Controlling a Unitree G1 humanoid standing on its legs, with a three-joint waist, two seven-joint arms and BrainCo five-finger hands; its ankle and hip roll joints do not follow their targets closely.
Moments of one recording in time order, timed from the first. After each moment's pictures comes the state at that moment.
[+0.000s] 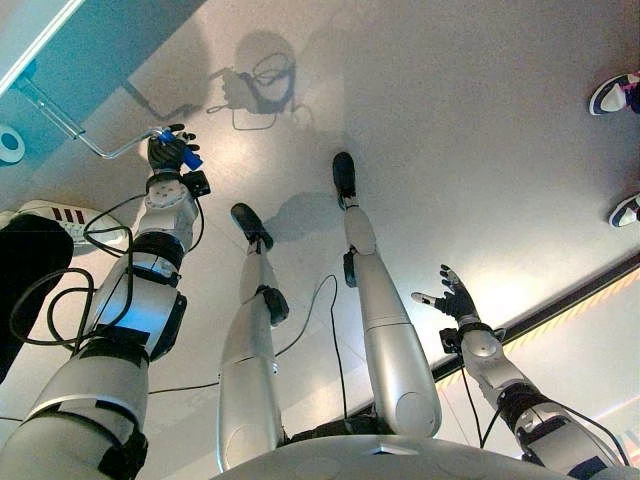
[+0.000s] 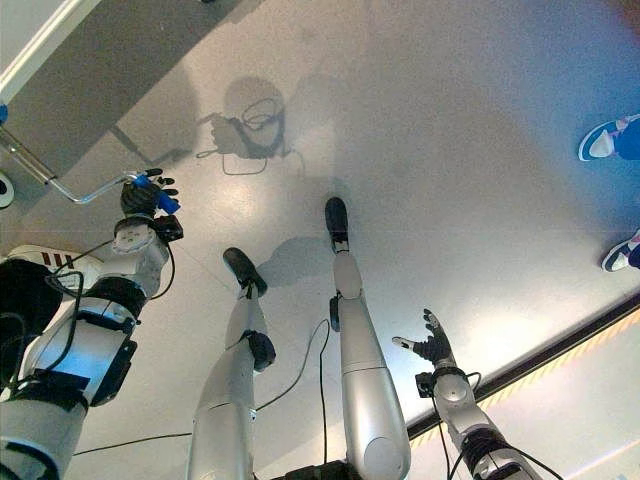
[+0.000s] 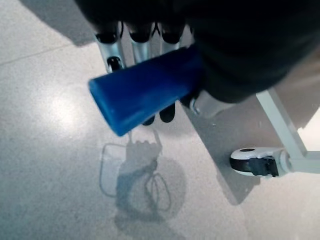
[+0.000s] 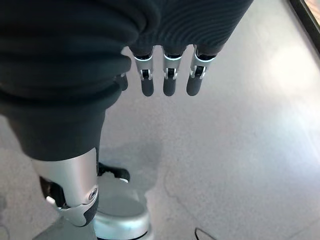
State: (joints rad) left arm -0.97 0.51 -0.34 1.20 -0.73 -0.23 0.26; right arm -0.20 -0.37 0.35 0.90 0.24 -0.28 -0.24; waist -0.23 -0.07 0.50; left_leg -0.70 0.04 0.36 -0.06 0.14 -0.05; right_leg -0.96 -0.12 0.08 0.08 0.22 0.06
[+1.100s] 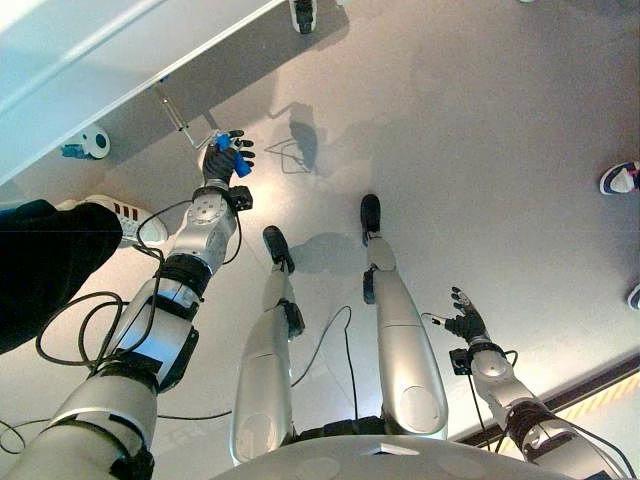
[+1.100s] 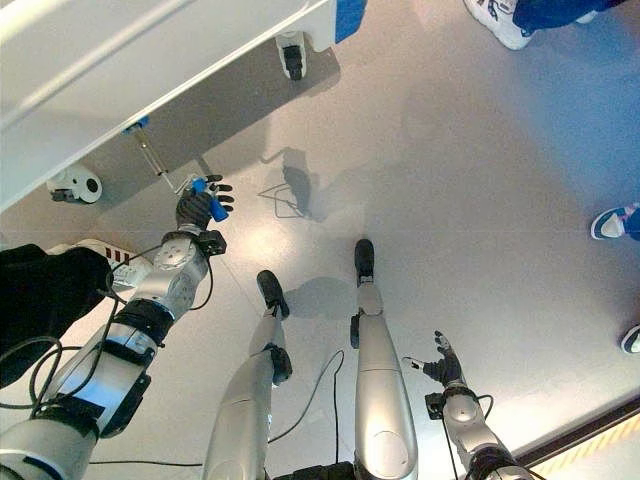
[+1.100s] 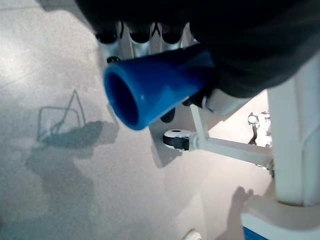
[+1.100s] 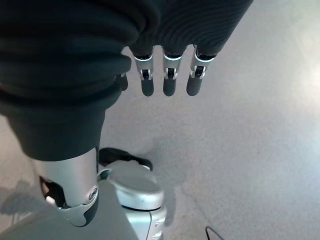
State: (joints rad) left arm -0.80 0.45 -0.42 0.84 -0.76 -0.22 0.21; right arm -0.13 -0.38 0.33 0.95 0.23 -0.28 -0.24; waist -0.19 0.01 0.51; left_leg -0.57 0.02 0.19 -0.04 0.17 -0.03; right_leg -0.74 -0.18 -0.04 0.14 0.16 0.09
